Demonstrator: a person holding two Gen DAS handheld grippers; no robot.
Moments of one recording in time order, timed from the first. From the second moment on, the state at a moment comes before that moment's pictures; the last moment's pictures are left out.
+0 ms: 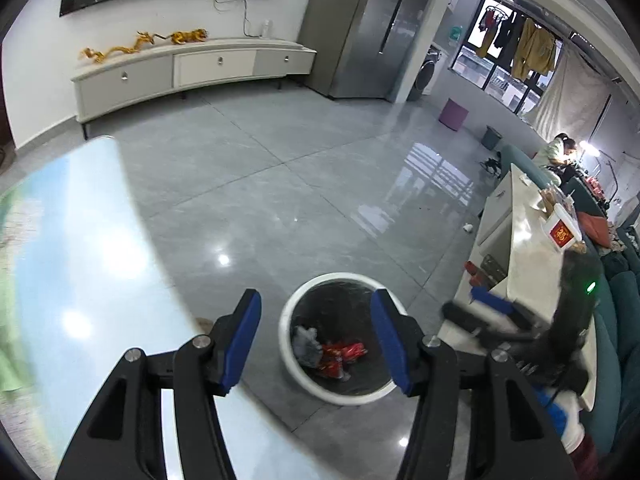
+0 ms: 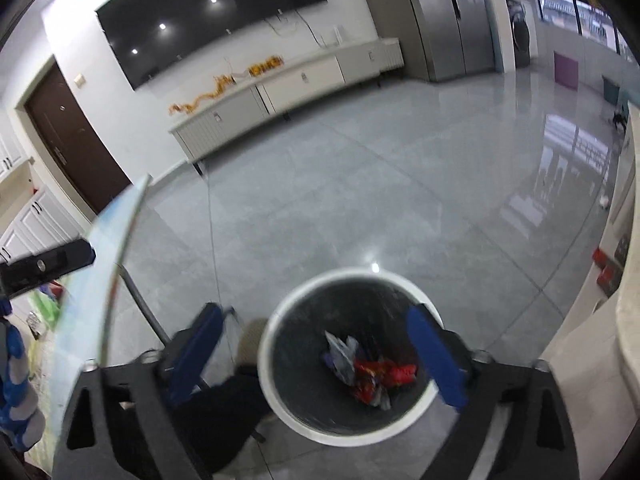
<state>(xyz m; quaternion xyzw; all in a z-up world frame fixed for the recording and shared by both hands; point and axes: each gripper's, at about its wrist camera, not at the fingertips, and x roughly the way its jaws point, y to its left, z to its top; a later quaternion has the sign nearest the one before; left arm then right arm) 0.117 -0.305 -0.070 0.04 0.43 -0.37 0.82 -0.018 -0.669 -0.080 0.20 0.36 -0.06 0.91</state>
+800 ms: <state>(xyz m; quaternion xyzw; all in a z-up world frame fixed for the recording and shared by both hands) 0.115 0.020 -0.060 -0.06 0.41 -0.17 0.89 0.023 -0.454 0.040 0.09 0.29 0.17 0.94</state>
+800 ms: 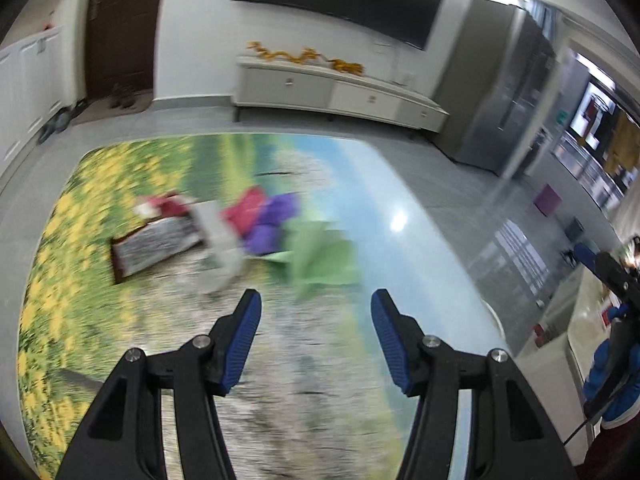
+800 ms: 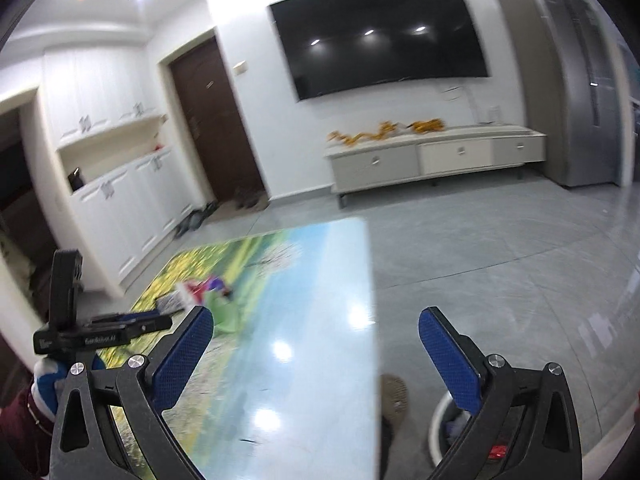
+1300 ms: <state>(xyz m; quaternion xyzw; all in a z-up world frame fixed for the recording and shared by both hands) 0.212 0.055 -0.115 -0.13 0.46 -0.14 0.87 0.140 -0.302 -0.038 0.02 0.40 0.29 0.87</state>
